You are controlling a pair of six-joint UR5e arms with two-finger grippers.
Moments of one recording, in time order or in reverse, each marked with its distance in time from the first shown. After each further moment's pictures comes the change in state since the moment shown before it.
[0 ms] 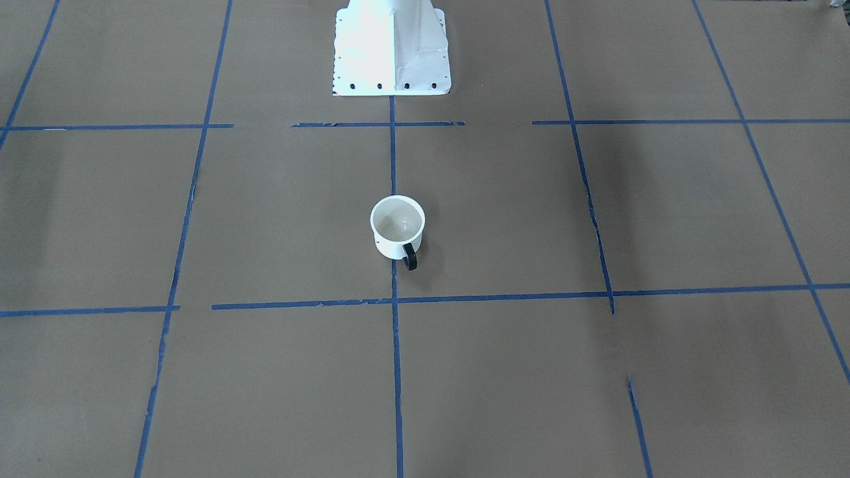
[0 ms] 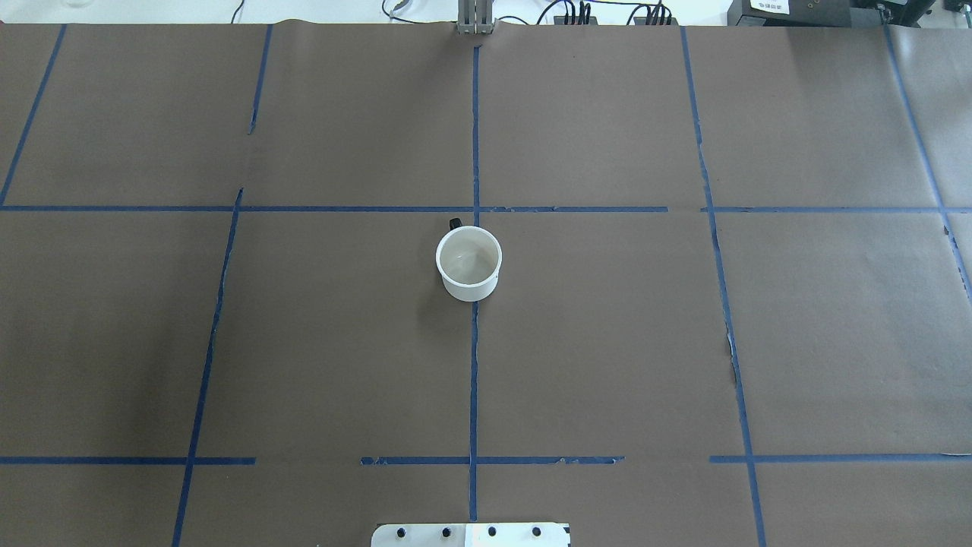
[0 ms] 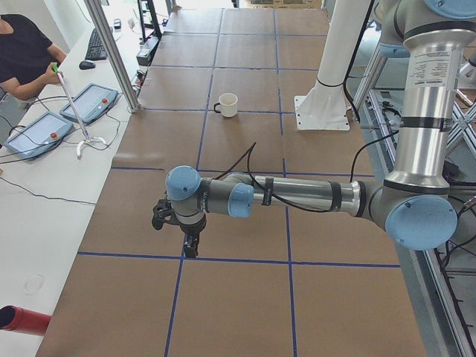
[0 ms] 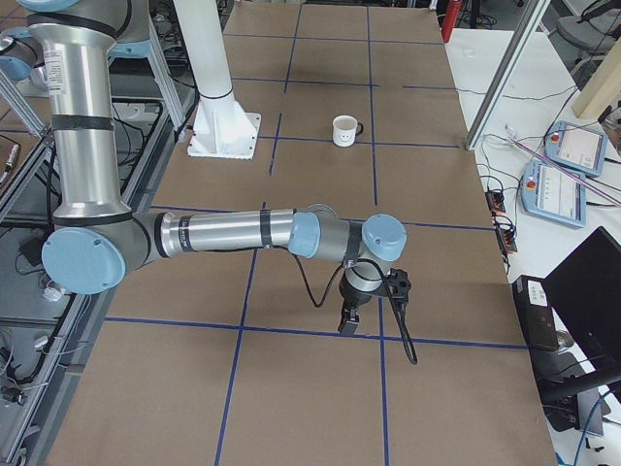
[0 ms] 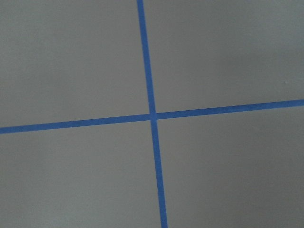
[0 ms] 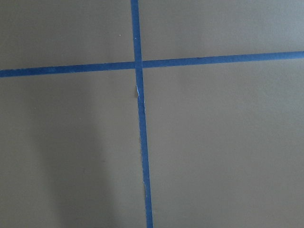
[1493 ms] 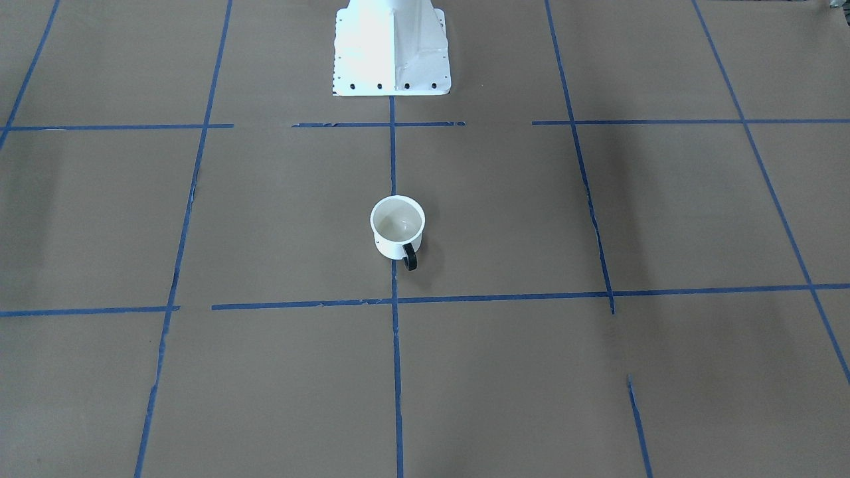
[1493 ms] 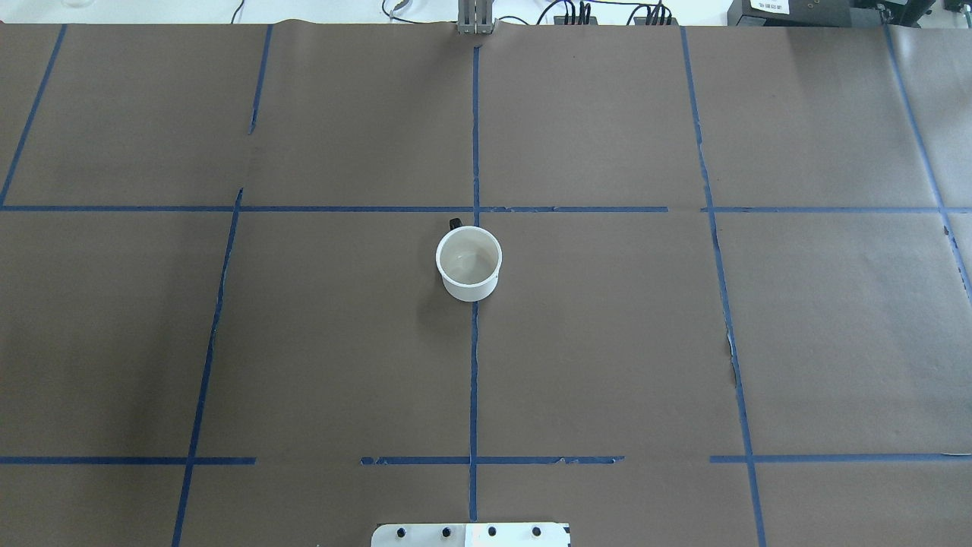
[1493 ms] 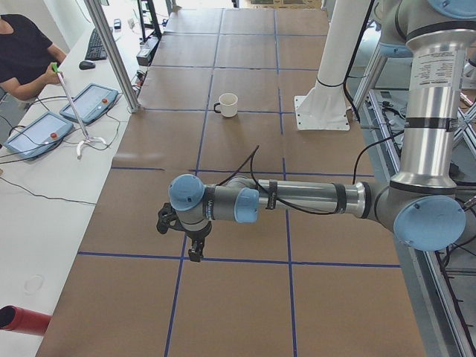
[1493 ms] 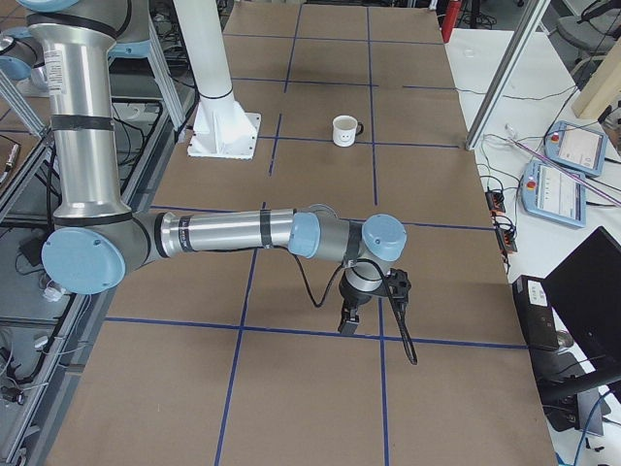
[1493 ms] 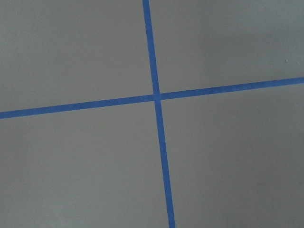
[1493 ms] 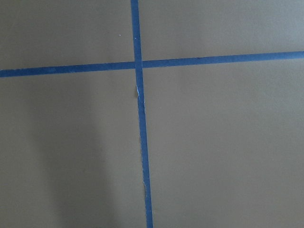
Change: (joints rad) left arm -0.036 0.020 -0.023 0.039 -0.066 0.118; right arm 0.000 0.000 0.000 0.000 0.000 0.000
